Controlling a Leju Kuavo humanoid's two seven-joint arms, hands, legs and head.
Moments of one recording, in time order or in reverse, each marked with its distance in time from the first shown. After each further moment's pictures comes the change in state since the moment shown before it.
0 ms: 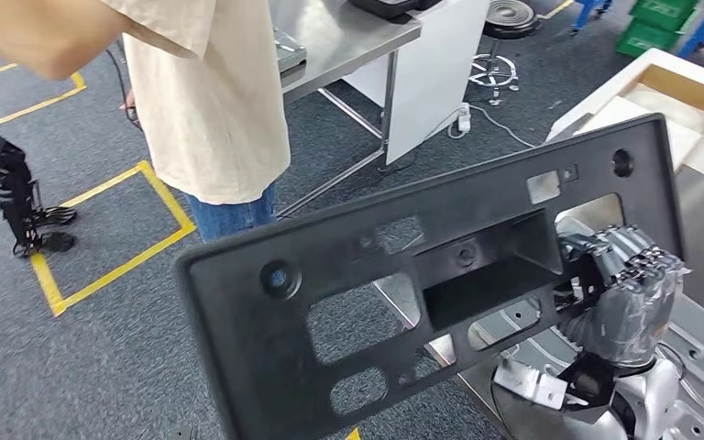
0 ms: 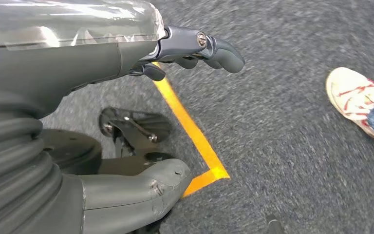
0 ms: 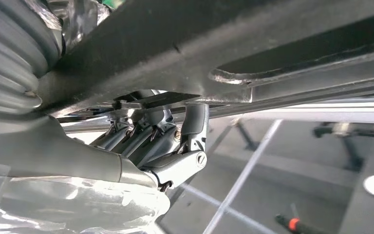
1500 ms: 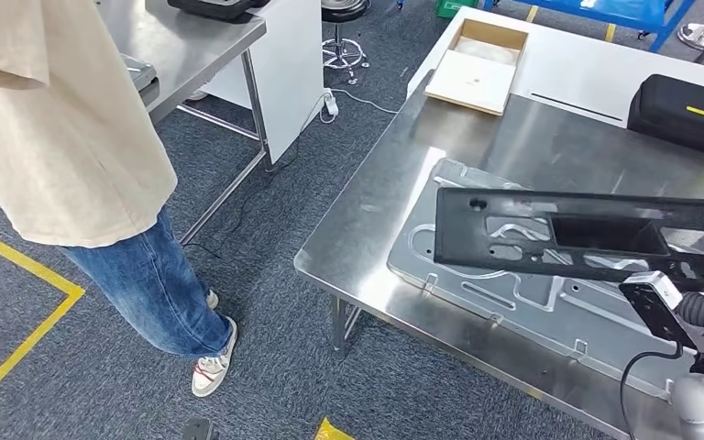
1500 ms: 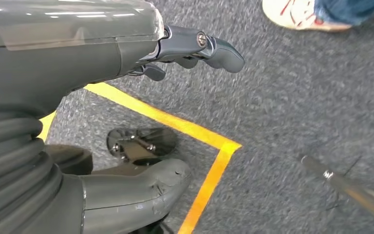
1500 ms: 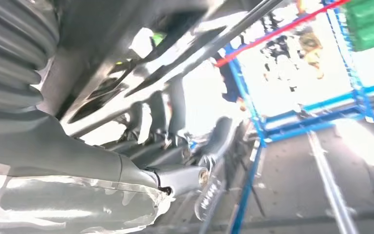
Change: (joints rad) left arm -0.006 -0.013 -0.078 0.000 -0.100 -0.010 -0.035; right arm -0.024 -0.104 -0.473 0.471 -0.094 0.119 0.038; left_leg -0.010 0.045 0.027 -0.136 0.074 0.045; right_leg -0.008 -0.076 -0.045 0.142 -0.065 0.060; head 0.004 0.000
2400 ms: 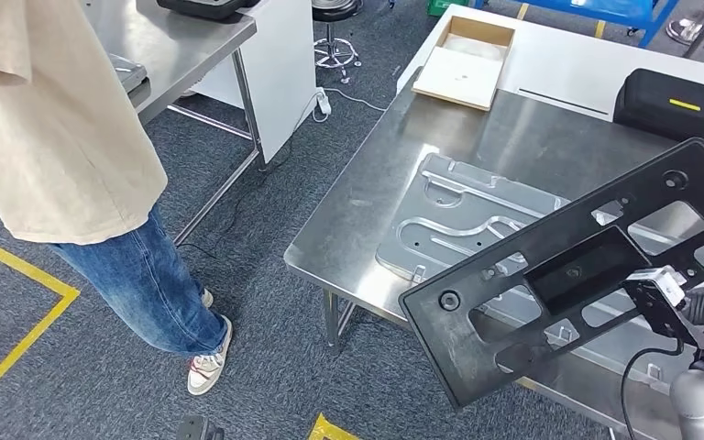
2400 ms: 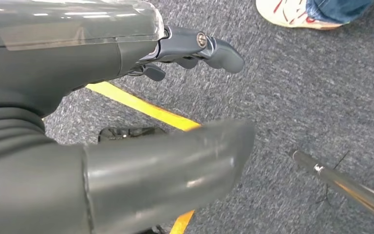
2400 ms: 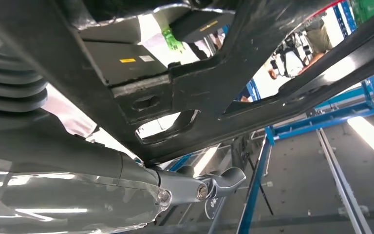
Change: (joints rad) left arm -0.004 0.005 -0.003 0.000 0.033 -0.011 -0.018; right arm -0.013 0.006 -0.005 0.030 0.007 -0.002 -0.002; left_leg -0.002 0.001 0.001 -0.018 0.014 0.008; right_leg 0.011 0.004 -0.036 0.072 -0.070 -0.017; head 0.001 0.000
